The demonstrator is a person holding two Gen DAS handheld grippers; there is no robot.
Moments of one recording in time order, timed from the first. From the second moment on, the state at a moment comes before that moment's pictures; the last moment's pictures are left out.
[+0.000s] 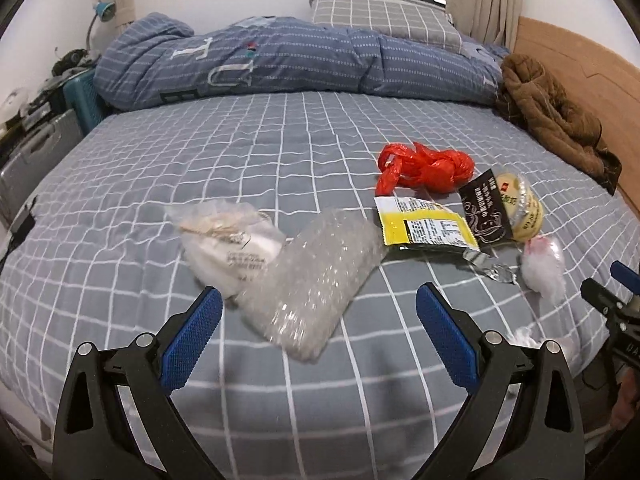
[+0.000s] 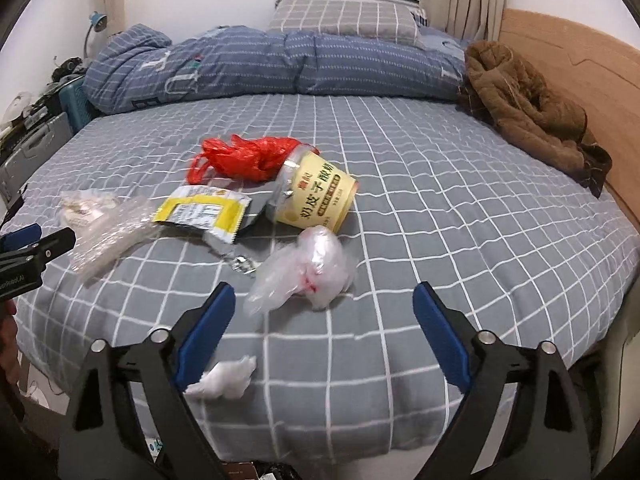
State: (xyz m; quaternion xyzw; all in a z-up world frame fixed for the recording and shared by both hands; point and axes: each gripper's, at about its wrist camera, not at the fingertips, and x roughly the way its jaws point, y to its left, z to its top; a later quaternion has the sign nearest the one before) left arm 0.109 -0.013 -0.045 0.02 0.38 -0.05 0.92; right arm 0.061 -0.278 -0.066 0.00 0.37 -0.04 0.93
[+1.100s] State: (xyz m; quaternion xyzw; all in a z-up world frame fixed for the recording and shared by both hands) left arm 0.173 -0.033 -0.101 0.09 0.46 -0.06 0.88; right arm 0.125 -0.279 -0.099 0.02 0.44 -0.02 0.90
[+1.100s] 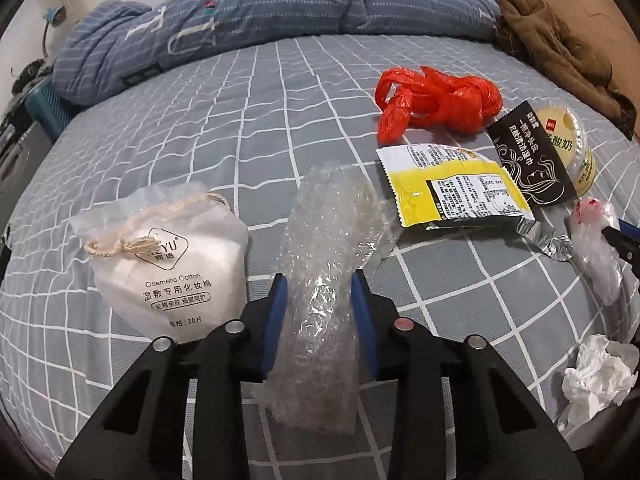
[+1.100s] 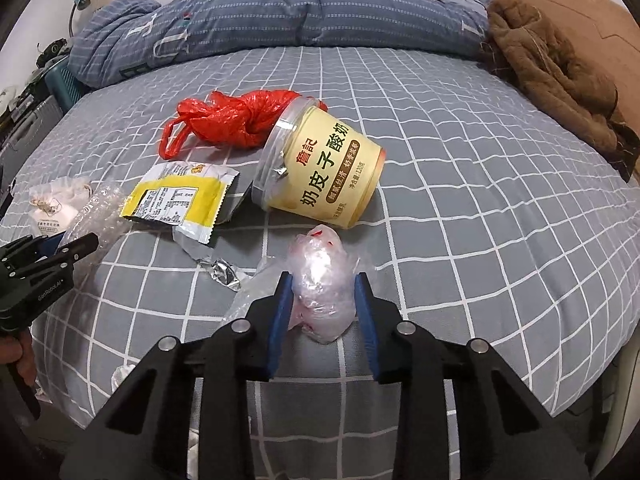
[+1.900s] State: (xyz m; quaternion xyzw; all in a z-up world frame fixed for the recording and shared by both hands) left arm 0.121 -0.018 -0.037 0.01 0.40 -0.04 0.91; right arm 0.088 -0.261 -0.050 0.01 0.36 -0.01 0.93
